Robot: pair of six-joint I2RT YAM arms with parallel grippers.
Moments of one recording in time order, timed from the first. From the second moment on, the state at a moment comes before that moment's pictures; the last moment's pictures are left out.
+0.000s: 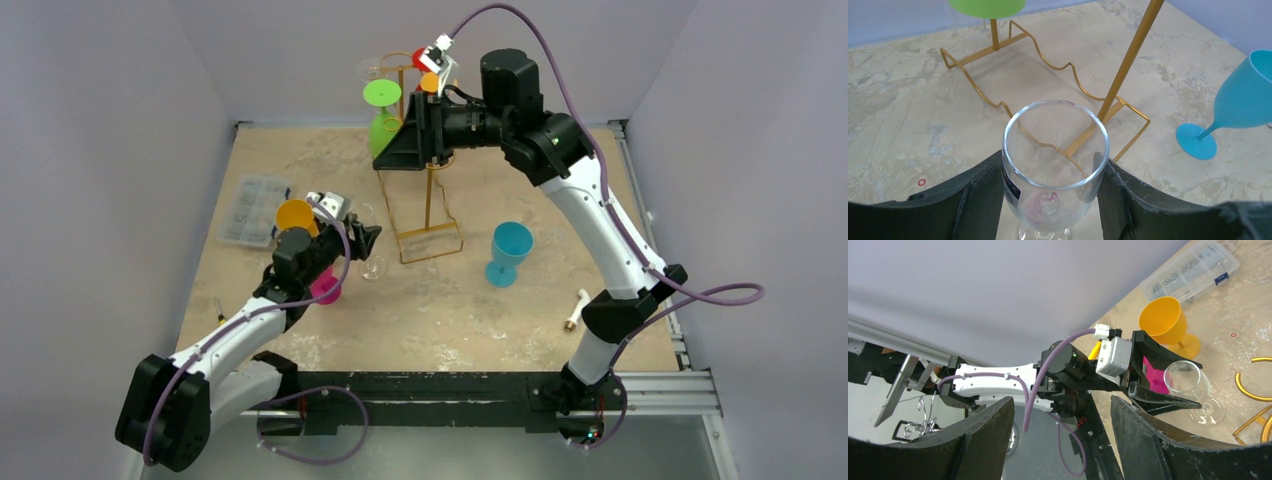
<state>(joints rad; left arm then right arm) -0.39 1.01 0.42 0.49 0.16 -0.12 0.67 1.73 2.22 -0.75 -0.72 0.56</state>
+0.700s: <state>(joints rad) -0.39 0.95 0.42 0.41 0.22 -0.09 0.66 1.73 2.22 -0.75 -0.72 0.57</state>
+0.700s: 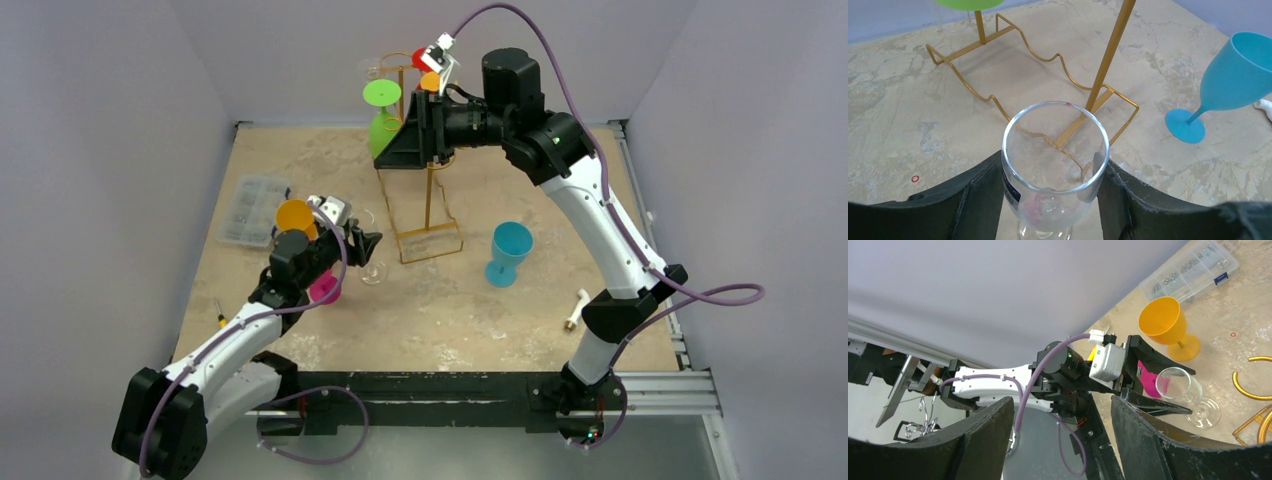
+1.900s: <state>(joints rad) -0.39 0.72 0.53 0.13 0.25 -0.04 0.66 1.72 2.20 -0.74 -0.72 0.58</state>
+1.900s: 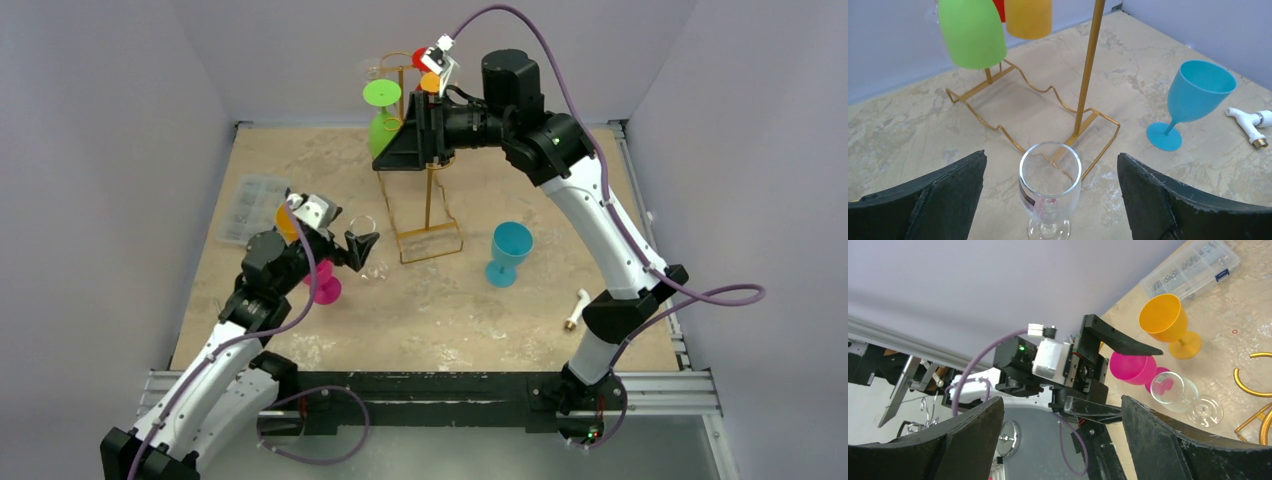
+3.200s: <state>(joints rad) -0.37 0.98 1.43 -0.64 -0.13 -0.21 0.63 1.30 1.81 -0.73 0.07 0.52</state>
